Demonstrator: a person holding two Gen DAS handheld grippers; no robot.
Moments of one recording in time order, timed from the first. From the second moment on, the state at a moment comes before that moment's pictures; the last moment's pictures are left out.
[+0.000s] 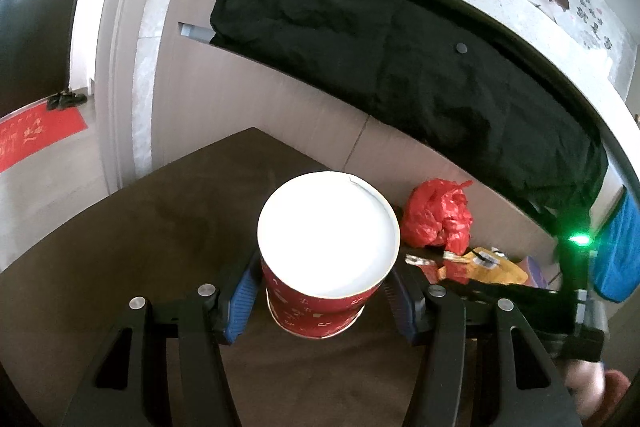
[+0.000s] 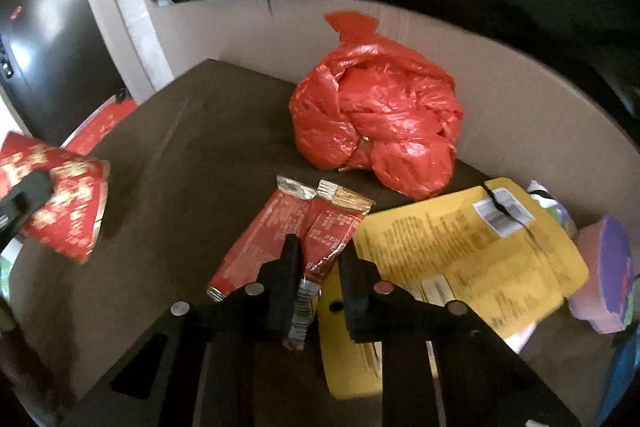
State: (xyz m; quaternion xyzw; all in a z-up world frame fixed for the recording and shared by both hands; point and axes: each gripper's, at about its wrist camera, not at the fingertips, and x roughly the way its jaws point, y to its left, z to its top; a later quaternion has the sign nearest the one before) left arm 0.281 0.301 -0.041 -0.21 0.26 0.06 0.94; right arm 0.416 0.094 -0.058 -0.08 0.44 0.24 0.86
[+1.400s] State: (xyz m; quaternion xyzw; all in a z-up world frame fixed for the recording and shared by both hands) left arm 0.239 -0.078 0.037 -0.03 0.28 -0.22 0.93; right arm 0.220 -0.274 0.063 0.00 0.26 0.07 0.96
